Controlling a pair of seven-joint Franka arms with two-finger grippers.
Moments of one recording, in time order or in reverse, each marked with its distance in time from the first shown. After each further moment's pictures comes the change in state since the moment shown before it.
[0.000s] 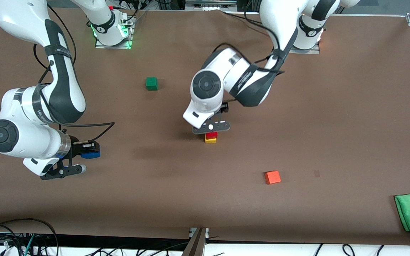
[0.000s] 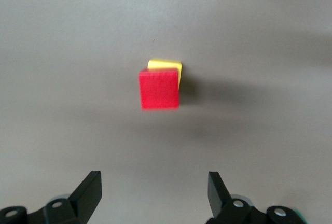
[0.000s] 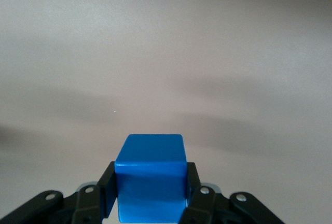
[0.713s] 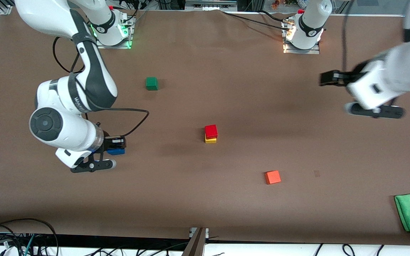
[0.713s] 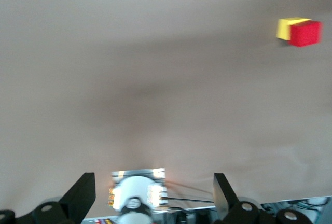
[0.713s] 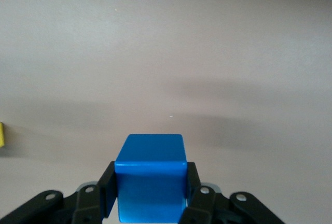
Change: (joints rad) left arm 0.554 -0.345 0.034 0.013 0.070 -0.567 0.777; right arm 0.153 -0.003 0.004 0.032 0.004 0.006 0.241
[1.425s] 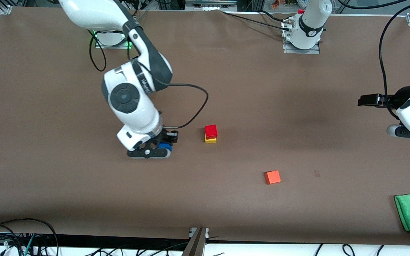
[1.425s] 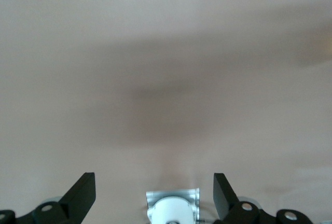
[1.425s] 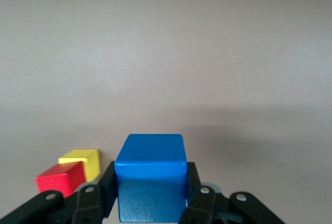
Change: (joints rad) left arm 0.131 -0.057 -0.005 -0.265 0.069 0.253 0.159; right arm 0.230 0.057 0.012 0.002 0.001 0.218 0.348
